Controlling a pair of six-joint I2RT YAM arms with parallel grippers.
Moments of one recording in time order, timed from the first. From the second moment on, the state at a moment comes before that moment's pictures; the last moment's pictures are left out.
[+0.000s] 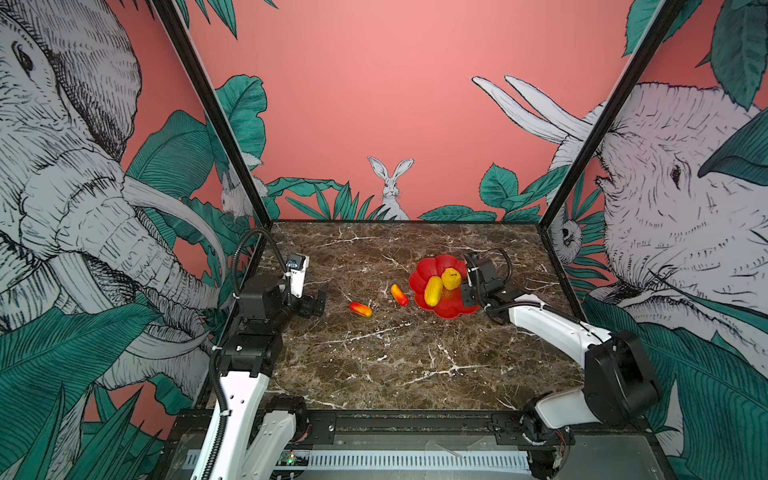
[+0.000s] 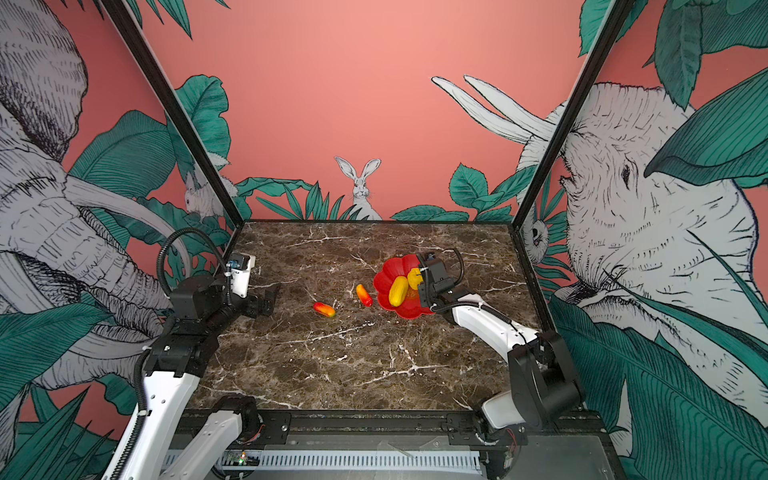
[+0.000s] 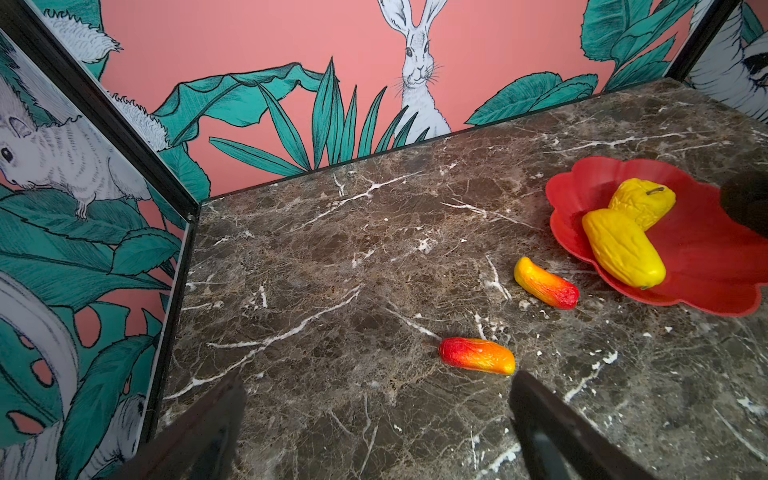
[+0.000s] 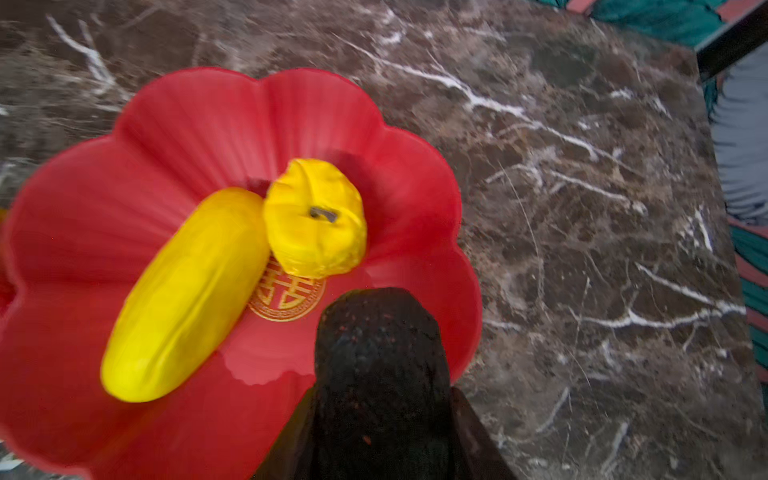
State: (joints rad) left arm -0.08 0.72 0.84 -0.55 0.17 0.20; right arm 0.46 1.45 0.91 -0.34 0.32 0.17
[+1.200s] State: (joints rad) left arm -0.08 0.72 0.84 -0.55 0.17 0.20; right arm 0.42 1.74 1.01 -0.17 0.26 0.26
